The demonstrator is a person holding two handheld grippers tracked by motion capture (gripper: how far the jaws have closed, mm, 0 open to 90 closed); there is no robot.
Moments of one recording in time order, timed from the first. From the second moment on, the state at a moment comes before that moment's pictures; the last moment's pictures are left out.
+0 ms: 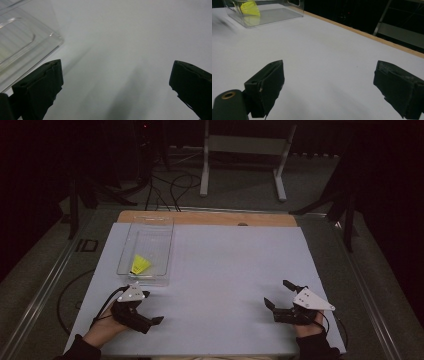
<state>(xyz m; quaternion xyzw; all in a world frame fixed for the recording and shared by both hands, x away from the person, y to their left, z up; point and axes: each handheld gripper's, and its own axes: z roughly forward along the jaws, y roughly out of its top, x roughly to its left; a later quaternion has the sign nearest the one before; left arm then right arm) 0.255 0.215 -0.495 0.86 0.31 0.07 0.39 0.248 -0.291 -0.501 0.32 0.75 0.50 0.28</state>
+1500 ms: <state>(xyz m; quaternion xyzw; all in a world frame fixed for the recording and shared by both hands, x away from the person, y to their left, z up) 0.242 0.213 -0.519 0.80 0.36 0.16 0.45 0.251 -0.293 -0.503 0.32 0.75 0.51 0.26</state>
